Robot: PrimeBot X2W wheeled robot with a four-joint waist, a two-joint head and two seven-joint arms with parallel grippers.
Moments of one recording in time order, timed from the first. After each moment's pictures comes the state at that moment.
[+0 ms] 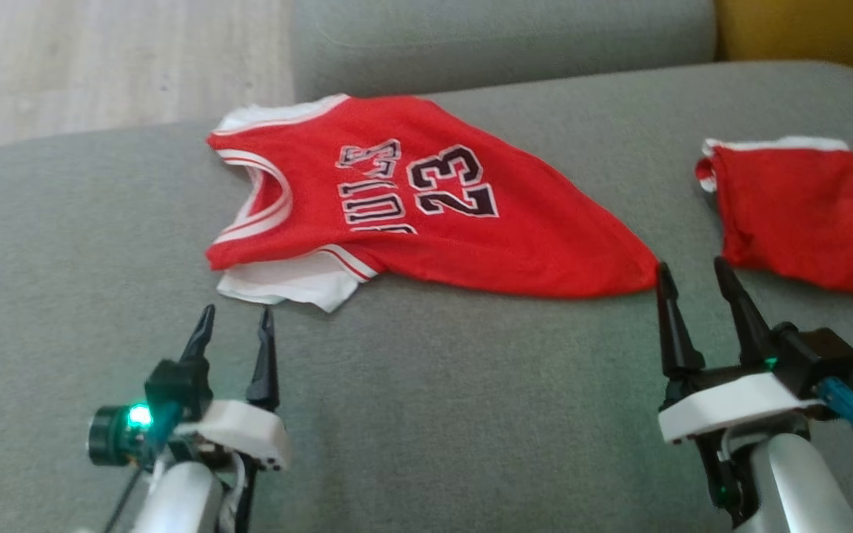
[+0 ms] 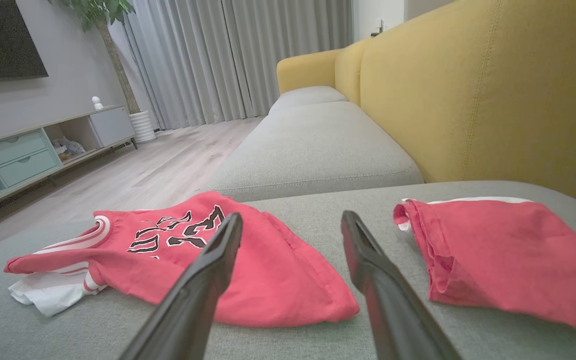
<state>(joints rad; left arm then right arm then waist) -0.18 0.13 -0.27 0.37 -0.25 0.11 -0.13 -0.09 -0.05 0.05 0.22 0.17 0.13 -0.17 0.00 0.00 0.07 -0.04</state>
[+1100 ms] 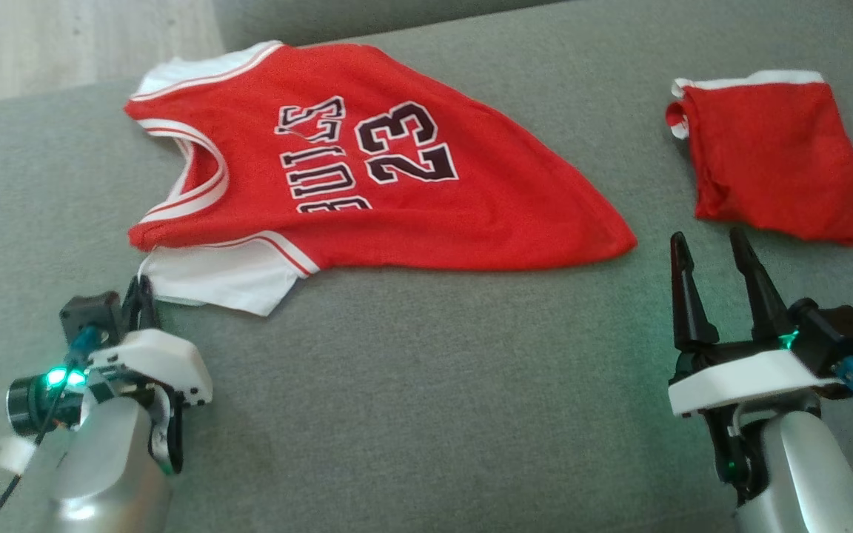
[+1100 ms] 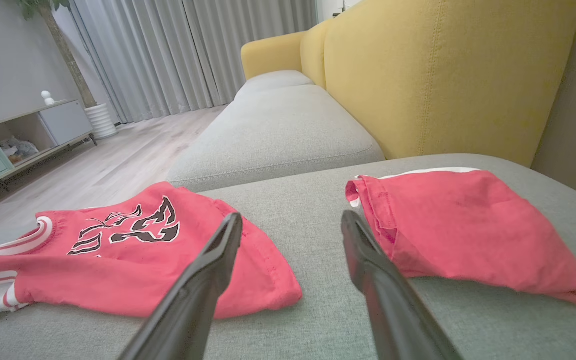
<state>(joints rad) -0.48 0.19 -0.18 0.85 -0.33 0.13 -0.09 -0.14 -0.05 0.04 0.20 0.19 0.13 -0.17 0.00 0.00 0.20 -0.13</state>
